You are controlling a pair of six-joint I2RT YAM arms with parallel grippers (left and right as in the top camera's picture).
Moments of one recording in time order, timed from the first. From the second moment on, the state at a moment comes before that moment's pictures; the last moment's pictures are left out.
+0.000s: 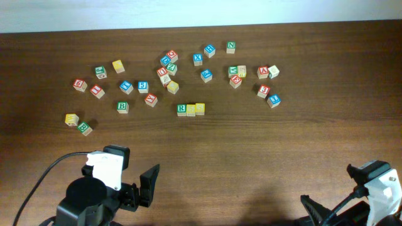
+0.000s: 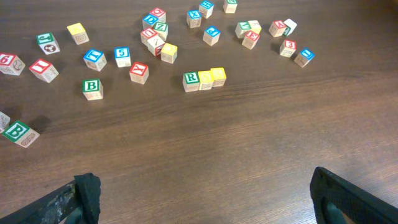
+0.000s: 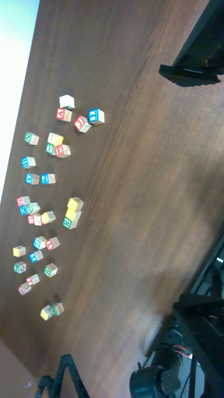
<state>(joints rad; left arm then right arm) -0.50 0.54 1.02 -1.10 -0.10 -0.26 0.19 0.74 1.74 -1.65 -0.26 -0.06</state>
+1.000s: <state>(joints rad) -0.12 0.02 0.25 -0.40 -0.07 -0.12 0.19 0.74 1.73 -1.65 -0.26 -0.06</state>
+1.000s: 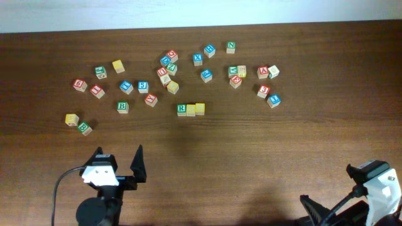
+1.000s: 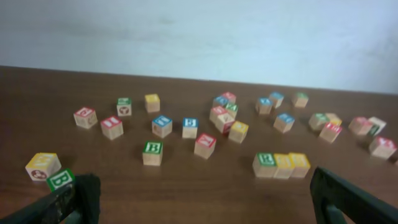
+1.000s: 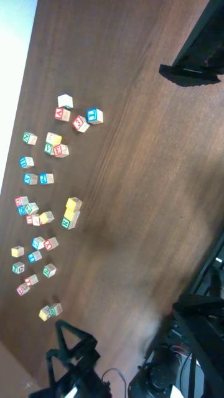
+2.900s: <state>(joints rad) -0.12 0.01 0.01 -0.08 -0.01 -0.09 0.19 0.32 0.53 -0.67 -0.21 -0.07</state>
